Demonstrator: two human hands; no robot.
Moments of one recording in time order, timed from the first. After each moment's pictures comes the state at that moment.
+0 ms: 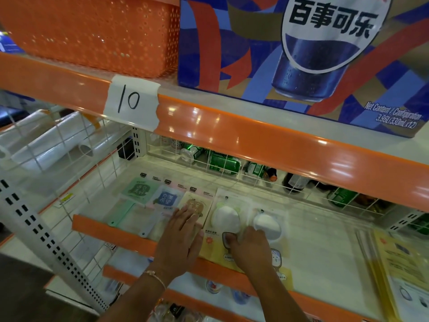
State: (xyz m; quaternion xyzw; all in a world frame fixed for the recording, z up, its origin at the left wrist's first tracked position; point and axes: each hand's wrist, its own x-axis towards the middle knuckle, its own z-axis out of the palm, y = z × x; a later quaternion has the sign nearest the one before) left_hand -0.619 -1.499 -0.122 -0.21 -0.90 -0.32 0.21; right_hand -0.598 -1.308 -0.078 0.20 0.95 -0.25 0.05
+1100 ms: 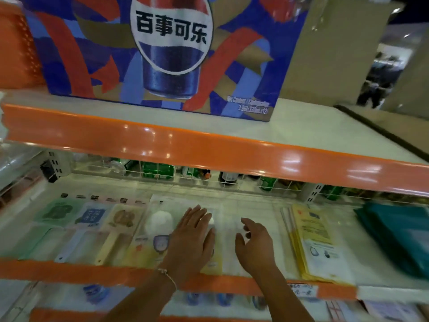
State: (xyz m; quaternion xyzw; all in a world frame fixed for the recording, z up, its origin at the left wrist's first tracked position) left_hand -0.591 -1.322 -0.072 -0.33 -0.88 -0.29 0.18; right_hand -0.524 -1.154 -0.056 0.20 0.91 -0.32 -0.16
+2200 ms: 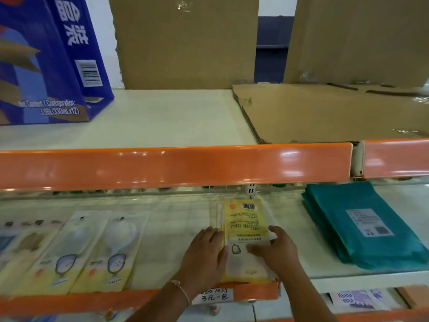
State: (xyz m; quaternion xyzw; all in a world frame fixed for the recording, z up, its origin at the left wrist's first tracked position) left_hand -0.511 -1.079 -0.073 -0.37 -0.91 -0.17 0.02; right_hand -0.444 -0.888 -0.061 0.37 0.81 -0.46 -0.04
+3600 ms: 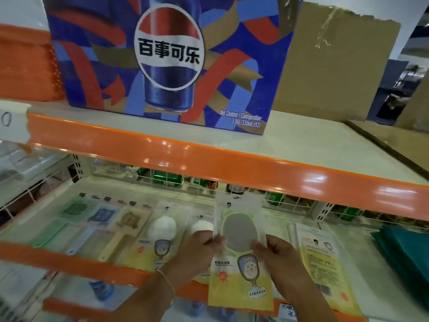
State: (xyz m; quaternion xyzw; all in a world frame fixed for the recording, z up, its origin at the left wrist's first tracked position) left_hand -0.565 -1.302 -0.023 -0.13 -0.80 -0.57 -0.15; right_hand -0.495 -1.109 -0.010 0.16 0.71 -0.68 -0.03
